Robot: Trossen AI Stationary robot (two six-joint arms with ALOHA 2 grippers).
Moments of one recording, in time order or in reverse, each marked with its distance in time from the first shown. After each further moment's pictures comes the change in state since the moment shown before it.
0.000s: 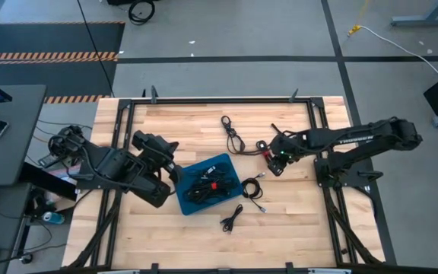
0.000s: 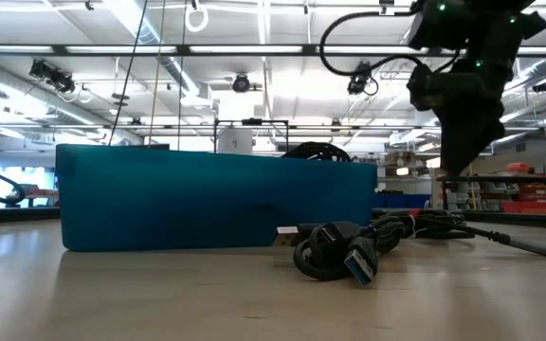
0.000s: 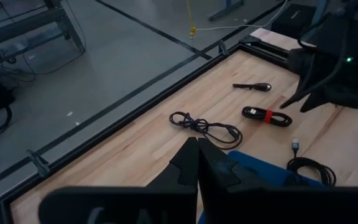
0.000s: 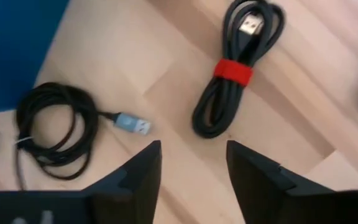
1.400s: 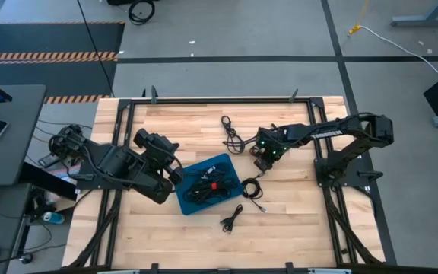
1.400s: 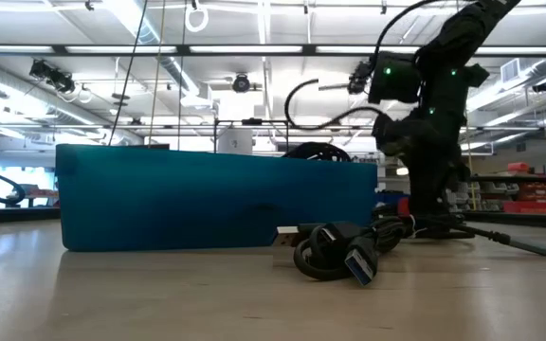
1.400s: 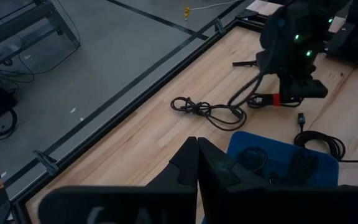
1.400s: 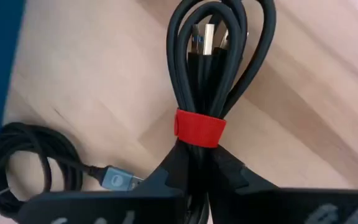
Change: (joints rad) left arm 0.026 0.000 0.000 0.008 0.080 0.123; right arm -0.181 0.312 0.023 0.231 -0.224 -0.117
